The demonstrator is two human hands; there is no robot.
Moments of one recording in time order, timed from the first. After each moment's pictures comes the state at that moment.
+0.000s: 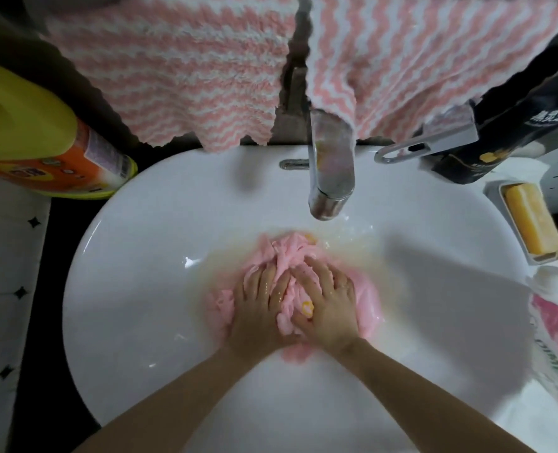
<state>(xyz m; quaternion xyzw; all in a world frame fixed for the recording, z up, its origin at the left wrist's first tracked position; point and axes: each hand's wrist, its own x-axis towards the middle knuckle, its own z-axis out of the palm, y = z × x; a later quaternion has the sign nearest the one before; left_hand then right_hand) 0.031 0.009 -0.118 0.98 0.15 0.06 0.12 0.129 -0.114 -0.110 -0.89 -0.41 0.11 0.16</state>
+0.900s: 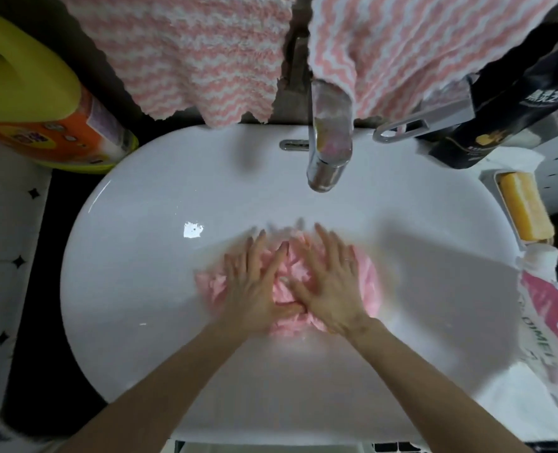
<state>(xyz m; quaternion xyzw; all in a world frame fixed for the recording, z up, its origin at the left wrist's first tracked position) 0.033 0.016 -0.087 0.96 0.19 -0.07 0.20 0.138 -0.114 -0.062 -0.89 -0.37 0.22 0.15</state>
